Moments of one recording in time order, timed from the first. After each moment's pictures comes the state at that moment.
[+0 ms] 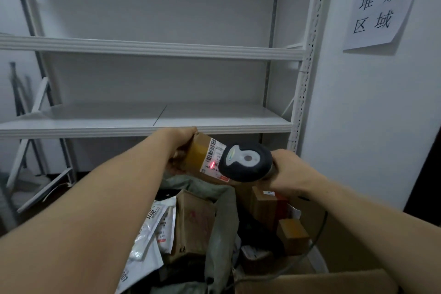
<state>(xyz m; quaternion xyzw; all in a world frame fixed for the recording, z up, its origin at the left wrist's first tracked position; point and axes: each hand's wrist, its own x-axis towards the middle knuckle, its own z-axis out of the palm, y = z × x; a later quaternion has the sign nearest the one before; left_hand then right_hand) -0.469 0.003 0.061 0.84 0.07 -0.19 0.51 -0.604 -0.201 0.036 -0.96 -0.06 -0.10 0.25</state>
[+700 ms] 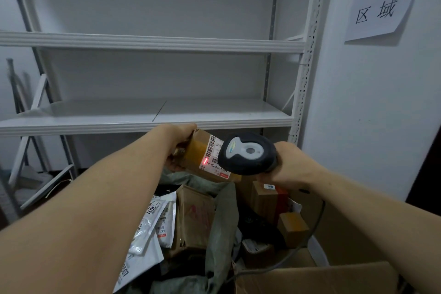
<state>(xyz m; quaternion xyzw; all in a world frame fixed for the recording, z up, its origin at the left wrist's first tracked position) -0.468 -0.003 0.057 0.84 0.07 -0.21 0.49 -0.602 -0.208 0.036 -0.96 -0.10 -0.10 0.23</state>
